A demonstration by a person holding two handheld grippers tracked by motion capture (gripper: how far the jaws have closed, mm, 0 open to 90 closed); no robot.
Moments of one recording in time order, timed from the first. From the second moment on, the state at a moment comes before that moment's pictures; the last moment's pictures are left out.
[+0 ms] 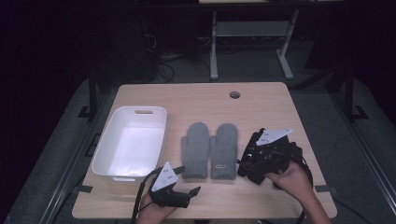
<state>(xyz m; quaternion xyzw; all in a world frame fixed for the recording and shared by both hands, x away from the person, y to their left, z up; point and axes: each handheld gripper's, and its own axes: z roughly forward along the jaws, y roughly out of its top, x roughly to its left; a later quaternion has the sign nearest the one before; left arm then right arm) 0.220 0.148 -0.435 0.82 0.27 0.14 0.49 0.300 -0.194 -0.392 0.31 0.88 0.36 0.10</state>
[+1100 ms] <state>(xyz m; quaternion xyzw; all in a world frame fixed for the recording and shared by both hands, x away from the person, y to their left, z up) 0.219 0.147 -0.435 0.81 0.27 0.15 0.49 0.376 -0.113 -0.432 0.26 0.93 0.24 0.07</state>
